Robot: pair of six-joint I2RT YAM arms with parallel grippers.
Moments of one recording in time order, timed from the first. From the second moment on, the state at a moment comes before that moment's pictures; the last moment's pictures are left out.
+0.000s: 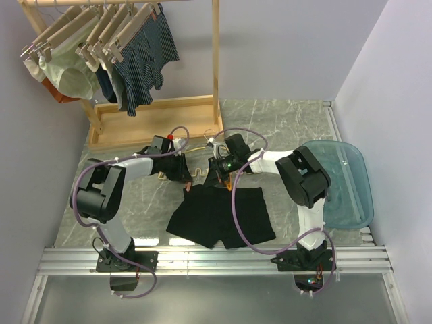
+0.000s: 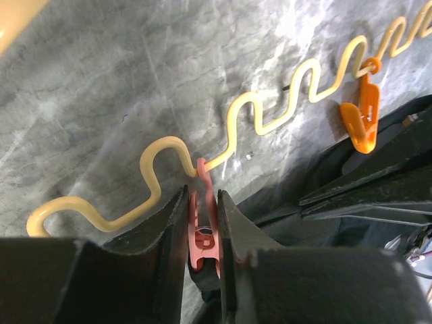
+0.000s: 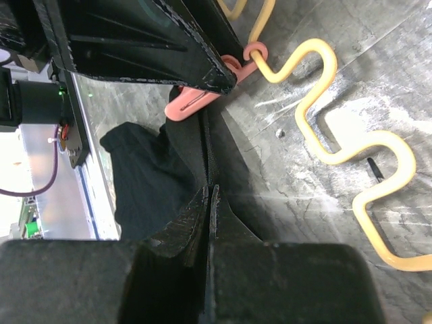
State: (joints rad) left arm -0.31 1.72 0.89 -0.15 0.47 -0.36; right arm 0.58 2.00 1.14 0.00 -0.86 0.23
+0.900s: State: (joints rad) left arm -0.31 1.72 0.96 -0.25 0.42 -0.35; right arm 0.58 2.06 1.20 -0.09 -0.85 0.21
